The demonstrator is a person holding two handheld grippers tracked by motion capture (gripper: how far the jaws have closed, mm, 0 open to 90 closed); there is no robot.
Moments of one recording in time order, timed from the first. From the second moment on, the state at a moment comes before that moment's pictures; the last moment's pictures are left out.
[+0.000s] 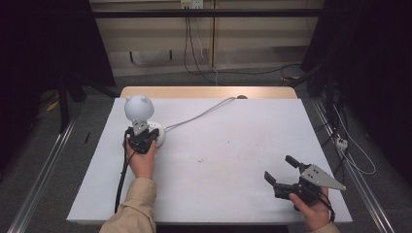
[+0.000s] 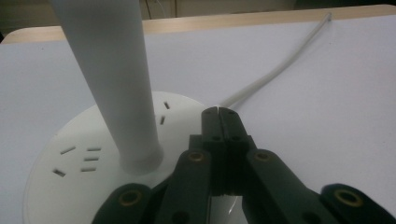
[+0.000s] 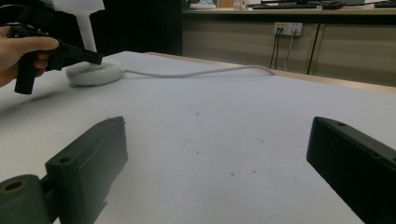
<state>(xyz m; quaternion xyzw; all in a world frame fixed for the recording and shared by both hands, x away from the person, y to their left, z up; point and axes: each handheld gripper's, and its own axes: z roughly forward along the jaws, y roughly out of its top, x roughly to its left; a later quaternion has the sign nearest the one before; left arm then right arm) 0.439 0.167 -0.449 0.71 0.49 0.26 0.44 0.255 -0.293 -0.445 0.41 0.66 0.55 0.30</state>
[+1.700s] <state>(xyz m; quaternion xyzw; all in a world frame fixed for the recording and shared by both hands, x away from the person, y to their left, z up) 0.437 0.153 -0.459 0.72 0.47 0.32 0.40 0.255 -0.294 -0.443 0.41 0.66 0.56 0.30</state>
